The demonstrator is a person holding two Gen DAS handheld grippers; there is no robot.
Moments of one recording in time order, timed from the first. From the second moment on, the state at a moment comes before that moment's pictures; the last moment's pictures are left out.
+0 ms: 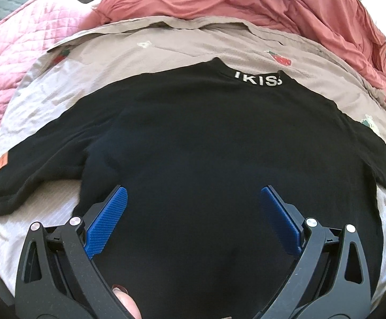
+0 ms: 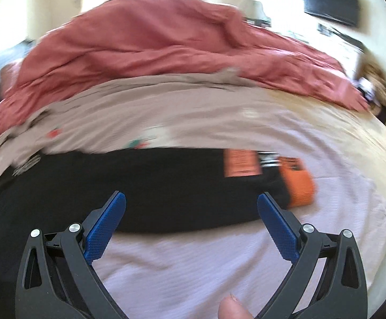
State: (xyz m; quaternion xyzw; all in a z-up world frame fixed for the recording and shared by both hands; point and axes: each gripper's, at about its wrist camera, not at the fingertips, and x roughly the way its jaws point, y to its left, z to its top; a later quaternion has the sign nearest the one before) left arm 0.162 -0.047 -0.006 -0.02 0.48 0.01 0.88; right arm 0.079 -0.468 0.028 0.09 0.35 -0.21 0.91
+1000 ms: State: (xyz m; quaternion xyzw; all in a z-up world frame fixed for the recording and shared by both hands) left arm 0.214 -0.073 -0.041 -0.04 0.46 -0.04 0.88; right arm 0.077 -0.593 0.012 0.20 0.37 -0.22 0.88
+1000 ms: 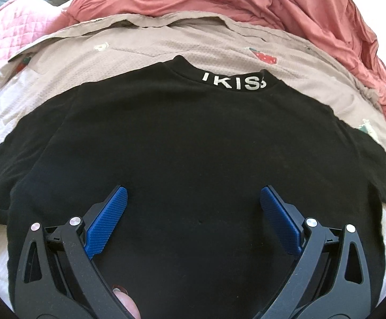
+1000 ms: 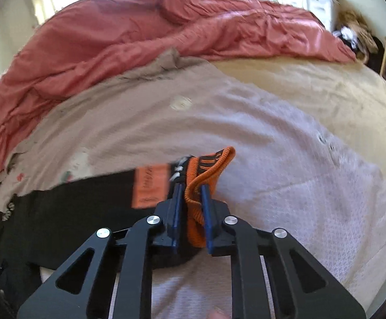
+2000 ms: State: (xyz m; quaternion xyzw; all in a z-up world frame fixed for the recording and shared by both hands) left arm 0.207 0.038 -0.012 -0.20 0.43 -0.02 0.88; right arm 0.193 -0.222 0.044 0.13 0.40 0.15 0.90
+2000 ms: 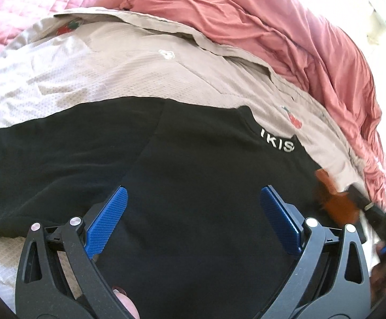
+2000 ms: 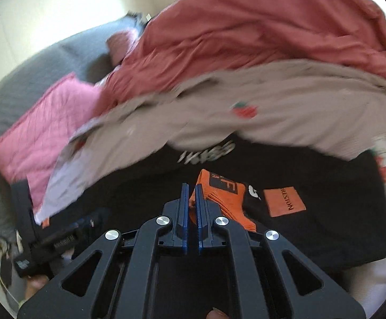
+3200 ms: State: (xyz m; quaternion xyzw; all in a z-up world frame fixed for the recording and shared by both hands) left arm 0.190 -0.087 -0.010 -0.08 0.42 -0.16 0.89; right arm 0.131 -0.338 0.027 0.21 0.37 0.03 0.91
